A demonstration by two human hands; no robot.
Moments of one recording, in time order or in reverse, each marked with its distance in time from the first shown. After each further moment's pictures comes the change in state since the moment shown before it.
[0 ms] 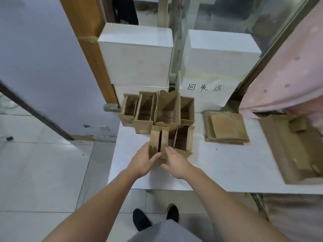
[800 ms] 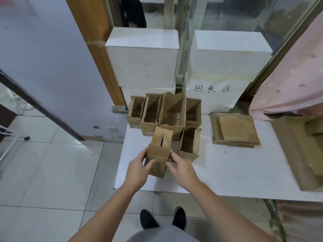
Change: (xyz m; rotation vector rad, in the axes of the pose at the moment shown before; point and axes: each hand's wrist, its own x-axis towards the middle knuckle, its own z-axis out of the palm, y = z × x) left_hand -0.036 -0.020 -0.002 -0.343 0.232 -0.094; right_hand -0.016 0.001 0.026 0.422 0.220 -0.015
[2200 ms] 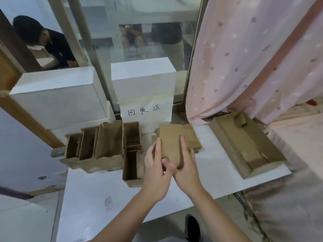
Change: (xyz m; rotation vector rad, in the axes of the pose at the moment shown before) left_hand -0.021 0.190 0.203 0.040 -0.179 0.558; right_hand -0.069 0.067 -0.202 0.391 0.563 -0.062
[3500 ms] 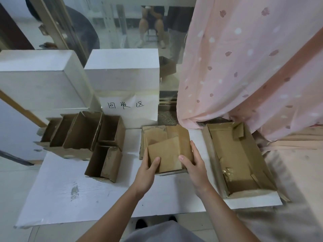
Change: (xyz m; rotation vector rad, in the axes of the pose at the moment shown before) left_hand 0.069 0.001 0.137 -0.436 0.036 -0.490; right_hand 0.102 0.096 -0.155 0.362 -0.164 0.288
